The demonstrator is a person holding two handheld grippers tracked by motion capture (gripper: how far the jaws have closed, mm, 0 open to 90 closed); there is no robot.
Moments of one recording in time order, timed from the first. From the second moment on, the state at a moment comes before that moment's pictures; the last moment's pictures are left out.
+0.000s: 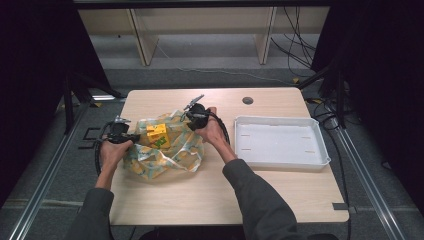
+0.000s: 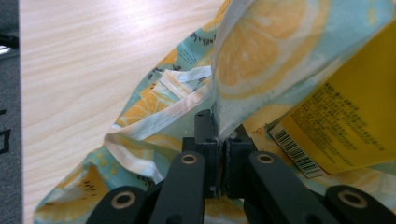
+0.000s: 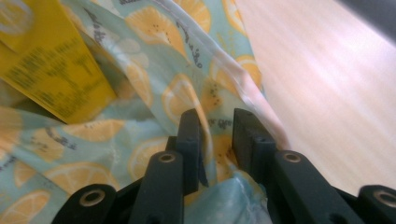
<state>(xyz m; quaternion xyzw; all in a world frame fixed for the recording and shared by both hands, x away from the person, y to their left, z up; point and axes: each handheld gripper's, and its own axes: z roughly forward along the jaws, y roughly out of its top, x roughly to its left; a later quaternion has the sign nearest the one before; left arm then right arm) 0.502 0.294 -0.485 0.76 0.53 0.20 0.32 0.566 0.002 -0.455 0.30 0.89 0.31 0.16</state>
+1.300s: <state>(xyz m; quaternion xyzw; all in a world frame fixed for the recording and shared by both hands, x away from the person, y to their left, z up) 0.403 0.258 -0.482 0.84 0.40 0.13 0.35 0.550 -0.022 -0.459 0.35 0.88 0.30 0.15</state>
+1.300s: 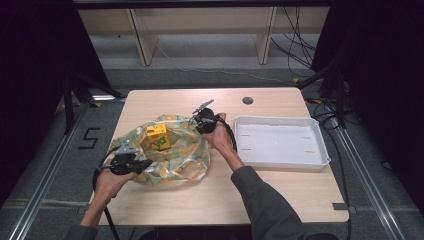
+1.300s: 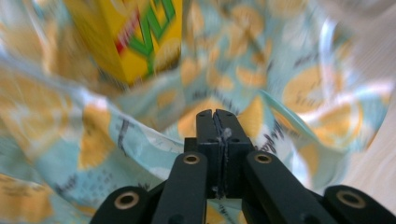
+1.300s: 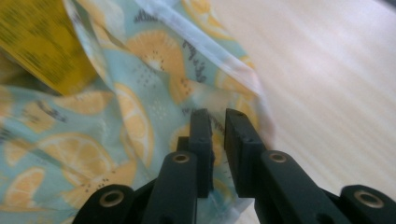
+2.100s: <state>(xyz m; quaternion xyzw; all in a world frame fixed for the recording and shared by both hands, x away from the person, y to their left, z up) 0.344 0.252 -0.454 0.79 0.42 0.17 0.41 0.521 -0.006 -0.411 0.31 0.85 0.42 0.10</state>
